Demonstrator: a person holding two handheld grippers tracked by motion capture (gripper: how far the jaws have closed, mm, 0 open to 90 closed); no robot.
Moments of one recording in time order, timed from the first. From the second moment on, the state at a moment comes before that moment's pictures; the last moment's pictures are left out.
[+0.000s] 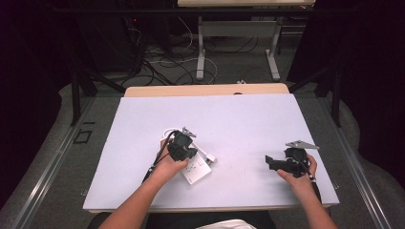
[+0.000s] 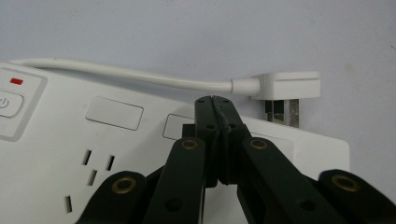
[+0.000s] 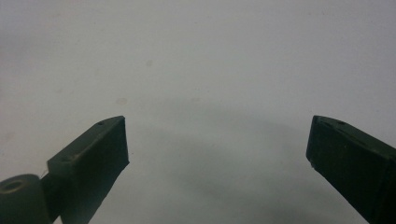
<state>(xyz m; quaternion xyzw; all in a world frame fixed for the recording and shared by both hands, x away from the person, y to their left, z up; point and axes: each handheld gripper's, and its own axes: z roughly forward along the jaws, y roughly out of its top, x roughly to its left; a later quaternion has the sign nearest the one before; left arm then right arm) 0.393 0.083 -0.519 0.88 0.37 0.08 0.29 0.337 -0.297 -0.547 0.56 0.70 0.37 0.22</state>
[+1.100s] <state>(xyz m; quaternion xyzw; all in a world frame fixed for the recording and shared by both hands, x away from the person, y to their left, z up) 0.391 0.080 -0.521 0.88 0.37 0.07 0.29 0.337 -0.297 -0.547 0.56 0.70 0.37 0.22</state>
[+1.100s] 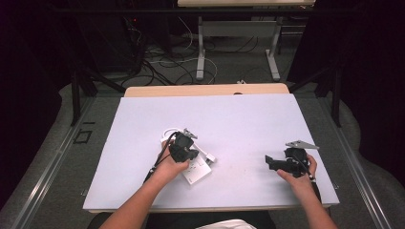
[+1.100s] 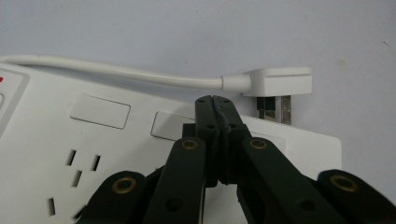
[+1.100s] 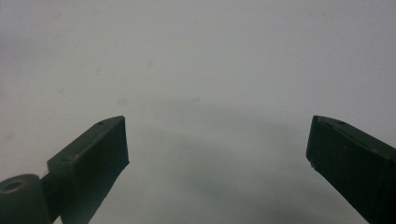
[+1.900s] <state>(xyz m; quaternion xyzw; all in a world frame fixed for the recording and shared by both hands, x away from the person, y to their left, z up) 0.386 0.078 -0.519 0.88 0.37 0.08 0.30 0.337 -0.298 -0.546 0.56 0.70 0.38 0.22</state>
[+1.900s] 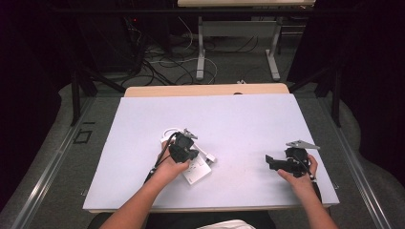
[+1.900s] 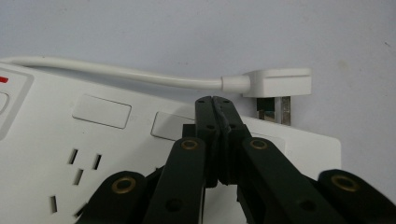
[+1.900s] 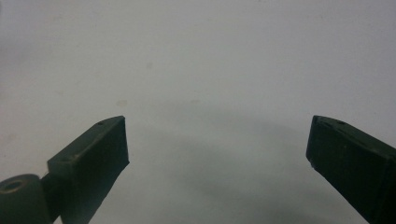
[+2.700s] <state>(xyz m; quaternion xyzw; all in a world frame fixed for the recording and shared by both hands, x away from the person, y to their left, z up) 0.367 0.070 -0.514 0.89 0.35 0.07 0.30 0.336 -0.299 -0.546 0.56 0.70 0.37 0.23</state>
